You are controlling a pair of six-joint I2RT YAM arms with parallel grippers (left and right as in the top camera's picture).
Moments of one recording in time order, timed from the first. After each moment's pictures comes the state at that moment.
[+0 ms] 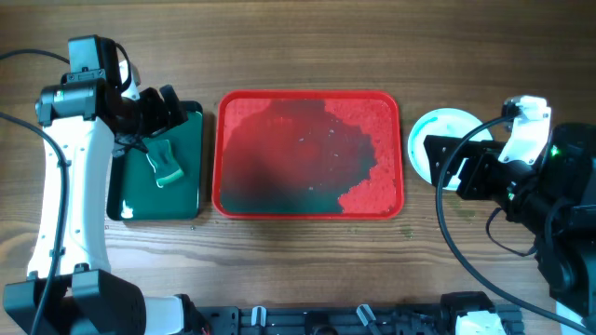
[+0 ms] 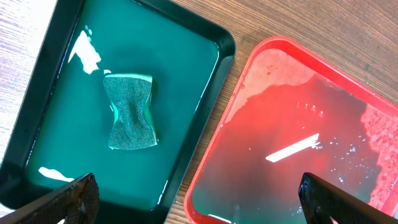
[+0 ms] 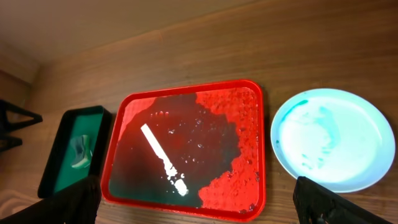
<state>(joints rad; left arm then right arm) 0.14 1.56 1.45 -1.12 0.13 -0.32 0.07 0.92 1.34 -1.10 -0.24 0.29</state>
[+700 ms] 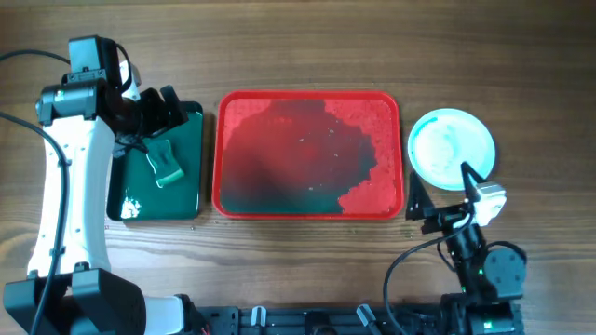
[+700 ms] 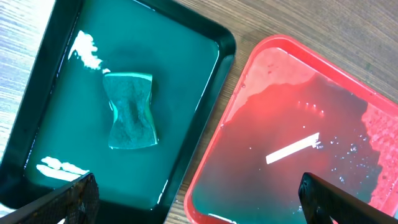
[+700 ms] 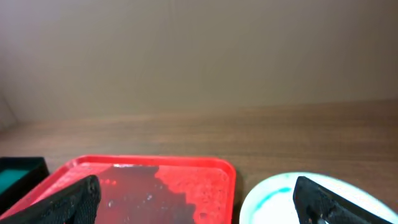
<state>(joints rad) 0.14 1.57 1.45 -1.12 0.13 -0.32 0.07 0.06 0.06 0.01 -0.15 0.17</state>
